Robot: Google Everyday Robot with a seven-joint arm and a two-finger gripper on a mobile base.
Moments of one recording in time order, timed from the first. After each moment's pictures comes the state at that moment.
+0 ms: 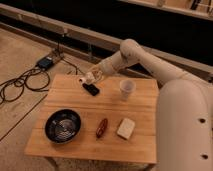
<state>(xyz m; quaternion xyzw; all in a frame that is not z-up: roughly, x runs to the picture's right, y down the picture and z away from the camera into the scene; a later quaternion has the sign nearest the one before) -0.061 -0.049 0.792 -0.49 0.13 0.85 0.16</state>
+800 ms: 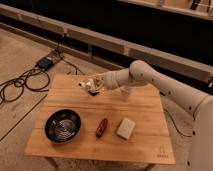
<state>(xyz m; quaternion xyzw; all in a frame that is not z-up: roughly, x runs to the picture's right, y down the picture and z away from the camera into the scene) -0.062 -0.014 0.762 -0.54 0.07 0.84 0.06</state>
